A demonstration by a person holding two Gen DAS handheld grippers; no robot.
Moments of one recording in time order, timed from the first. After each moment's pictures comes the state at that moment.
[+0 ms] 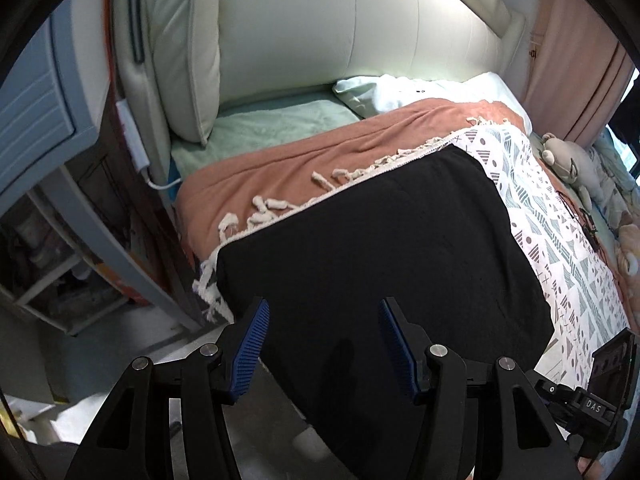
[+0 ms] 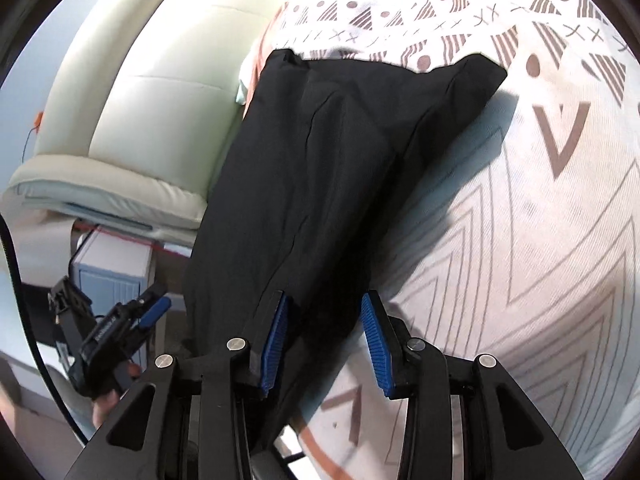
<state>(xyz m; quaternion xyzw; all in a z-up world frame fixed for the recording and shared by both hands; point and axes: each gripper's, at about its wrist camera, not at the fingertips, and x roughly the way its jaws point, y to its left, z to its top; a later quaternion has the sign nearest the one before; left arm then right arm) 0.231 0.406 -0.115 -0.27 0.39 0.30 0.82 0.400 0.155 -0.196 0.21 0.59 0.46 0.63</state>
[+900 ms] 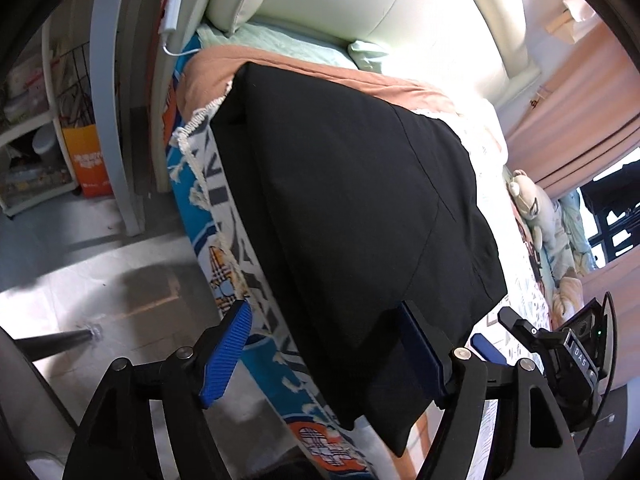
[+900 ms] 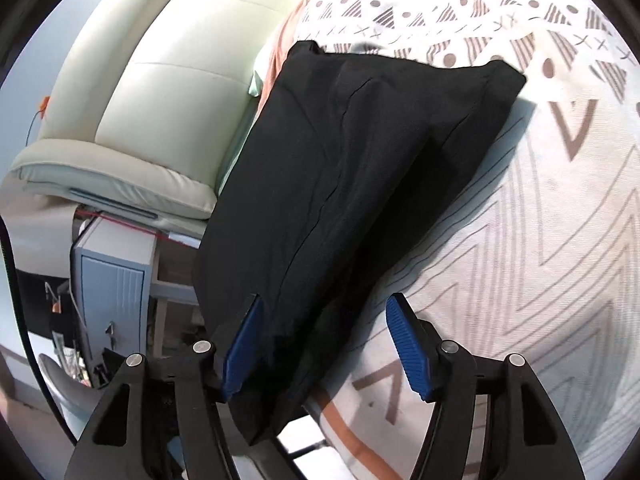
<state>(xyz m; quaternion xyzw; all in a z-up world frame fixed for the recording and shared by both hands) 0.171 0.356 -0.173 -0.44 0.34 0.24 0.80 0.372 0.166 -0.172 0.21 0.59 0.45 0.64</state>
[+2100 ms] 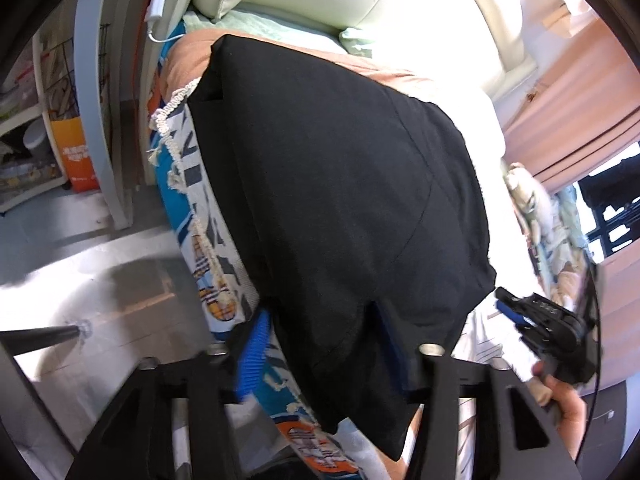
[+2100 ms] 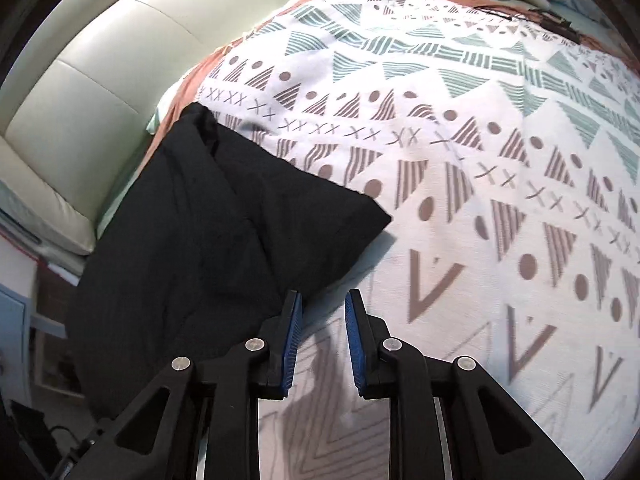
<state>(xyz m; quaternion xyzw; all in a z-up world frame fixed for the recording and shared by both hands) 0.188 0.341 -0.182 -0.43 0.36 0.24 0.79 0.437 0.169 -0.156 0.05 0.53 0.30 0.79</state>
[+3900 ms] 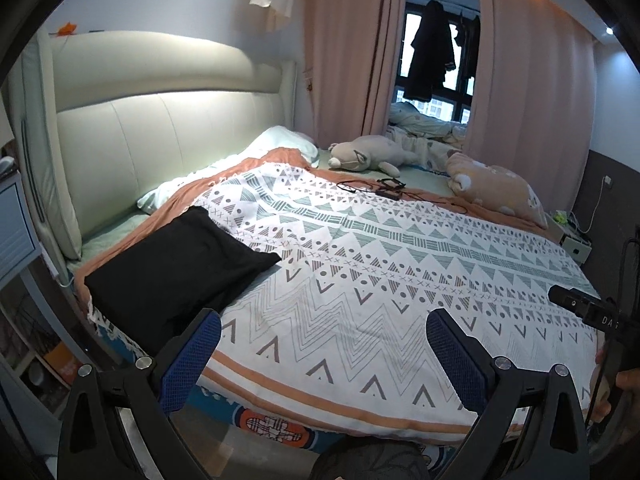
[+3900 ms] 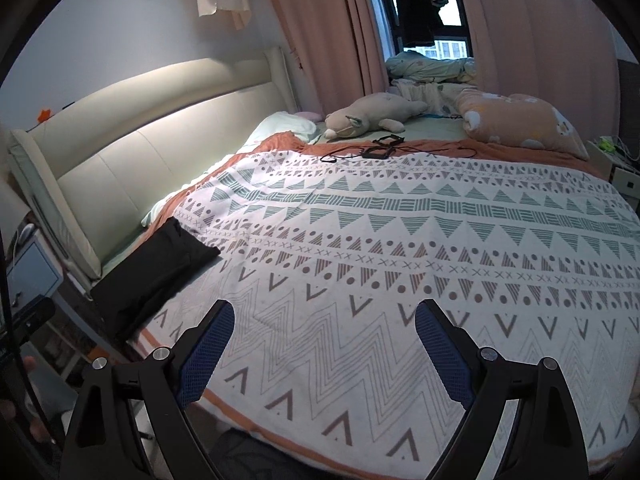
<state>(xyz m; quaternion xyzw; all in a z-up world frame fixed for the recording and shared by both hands) 0.116 0.036 0.015 -0.08 0.25 0.07 0.96 0.202 -0.251 -0.021 0.08 0.31 0.21 0.92</state>
